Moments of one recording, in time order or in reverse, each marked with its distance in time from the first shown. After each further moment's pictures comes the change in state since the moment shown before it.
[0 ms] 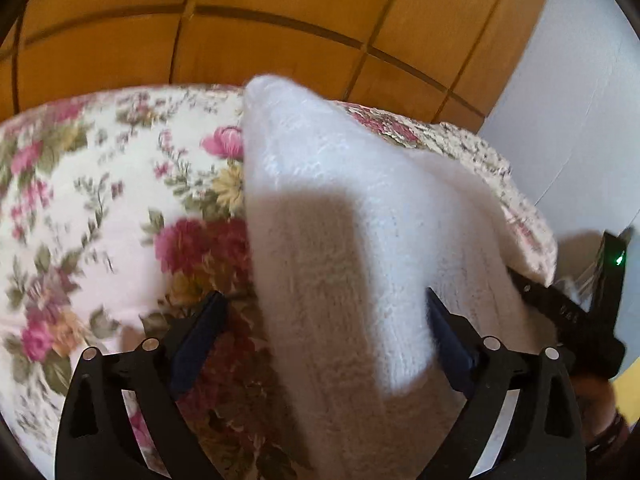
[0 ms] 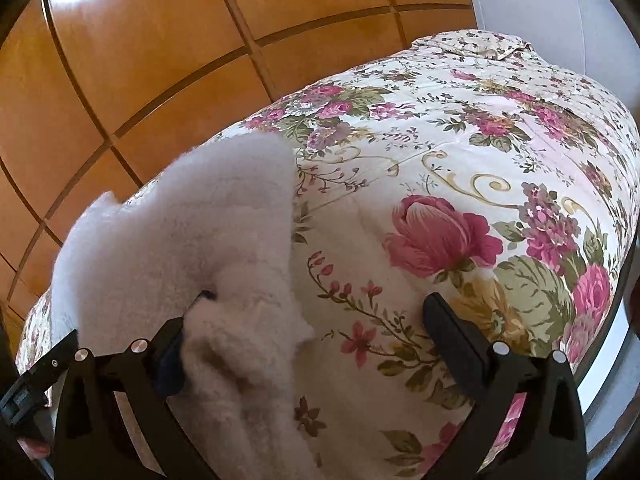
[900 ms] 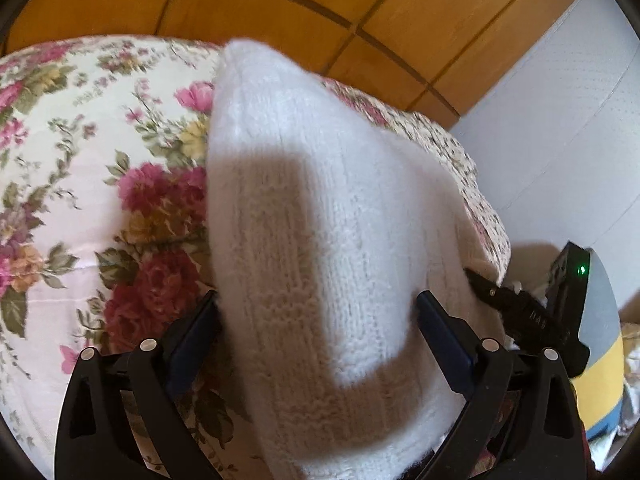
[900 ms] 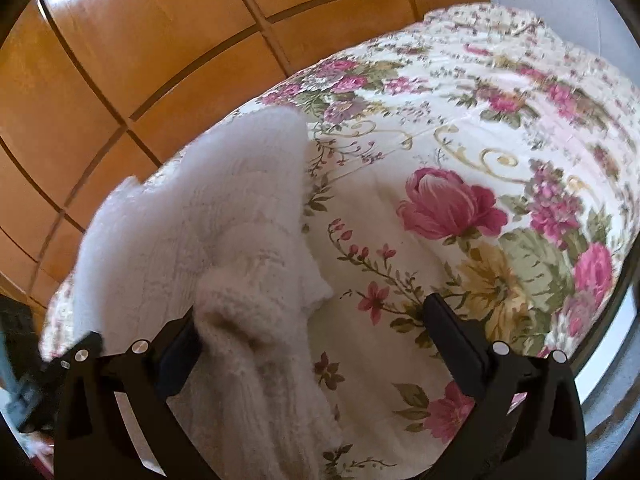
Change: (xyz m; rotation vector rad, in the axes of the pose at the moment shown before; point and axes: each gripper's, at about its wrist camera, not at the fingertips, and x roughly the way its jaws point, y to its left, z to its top) left arm -0.006 -0.011 -0.010 -0.110 0.121 -0.173; right arm -0.011 -0.003 -0.002 0.035 0.126 0.101
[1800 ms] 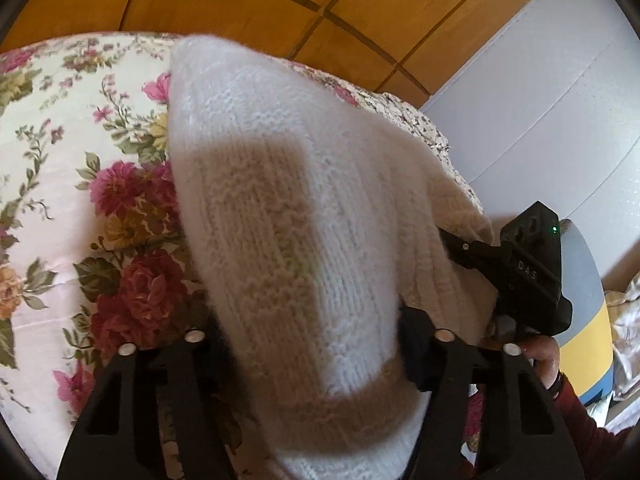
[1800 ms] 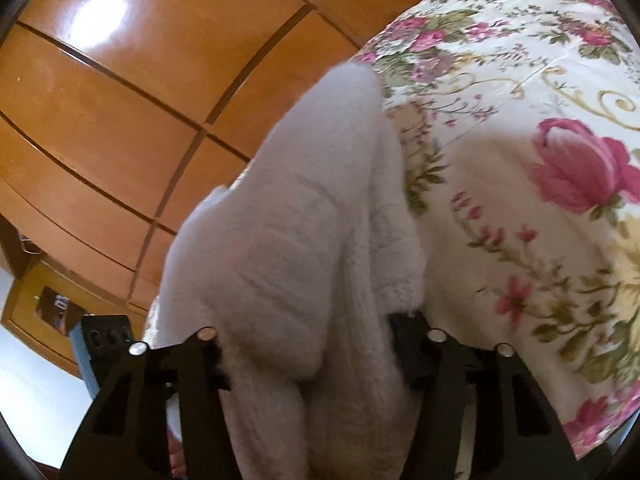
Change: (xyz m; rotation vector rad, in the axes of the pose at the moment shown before) left arm 0.004 0.001 0.004 0.085 0.039 -0.094; right arm 0.029 0.011 0.003 0.095 0.082 0.408
